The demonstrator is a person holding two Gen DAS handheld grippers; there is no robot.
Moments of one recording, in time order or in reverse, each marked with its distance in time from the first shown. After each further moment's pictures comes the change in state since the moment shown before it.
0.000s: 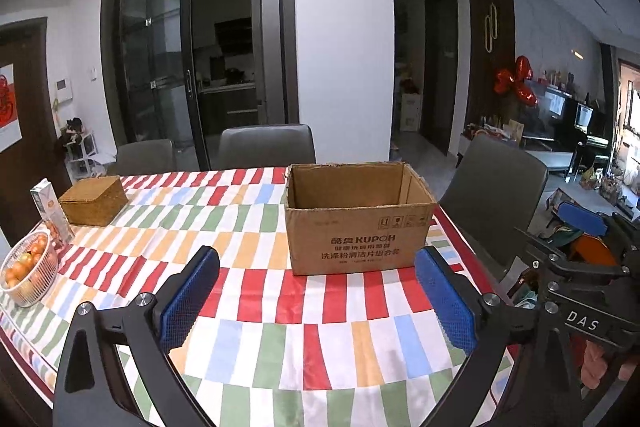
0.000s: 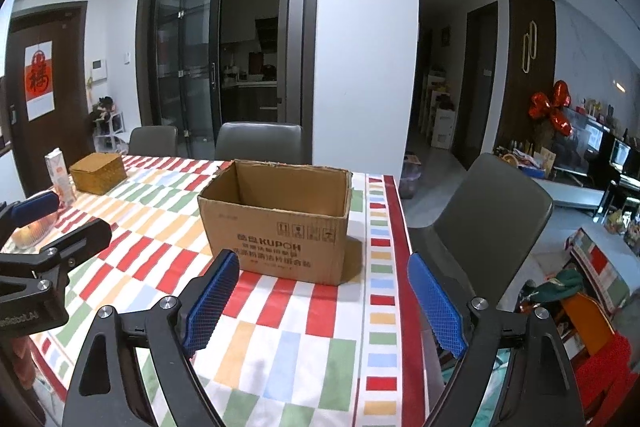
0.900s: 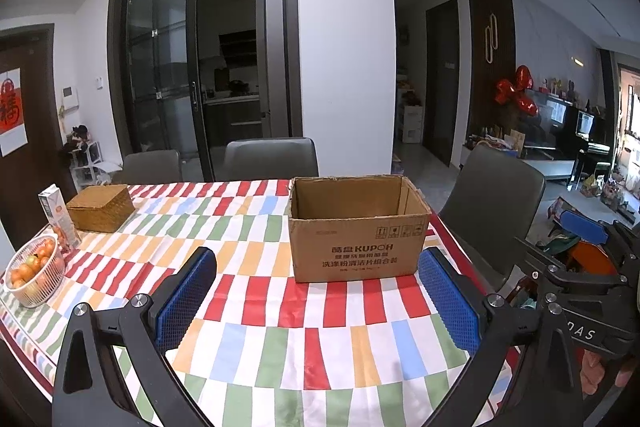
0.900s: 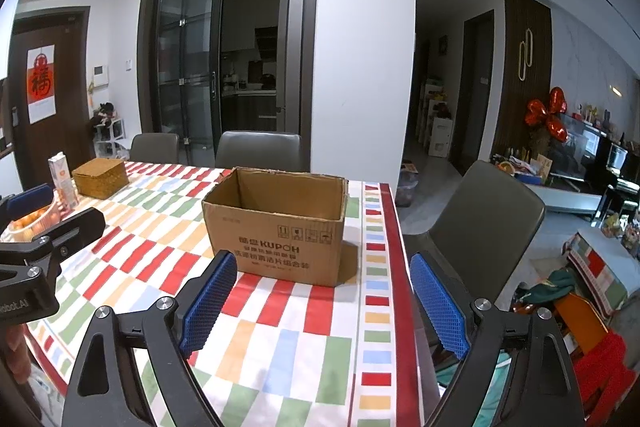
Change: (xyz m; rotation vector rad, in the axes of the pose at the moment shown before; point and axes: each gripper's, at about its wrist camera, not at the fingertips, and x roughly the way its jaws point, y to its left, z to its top) left arm -0.020 -0.001 -0.001 -0.001 -0.044 0.014; right arm -0.017 -0.001 -0.003 -0.003 -0.032 -0.002
